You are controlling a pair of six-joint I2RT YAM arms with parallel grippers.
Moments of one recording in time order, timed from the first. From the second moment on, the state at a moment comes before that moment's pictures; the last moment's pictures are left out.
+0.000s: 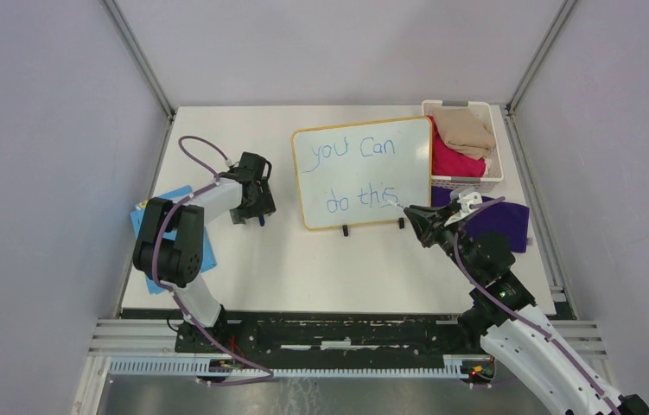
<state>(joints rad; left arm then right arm) -0.25 1.72 1.01 -0.48 -0.22 -0.53 0.53 0.46 0.37 0.12 -0.04 0.18</state>
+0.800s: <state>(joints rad) -0.33 1.75 1.04 -0.47 -0.30 -0.53 0.53 0.46 0.37 0.11 -0.02 0.16</state>
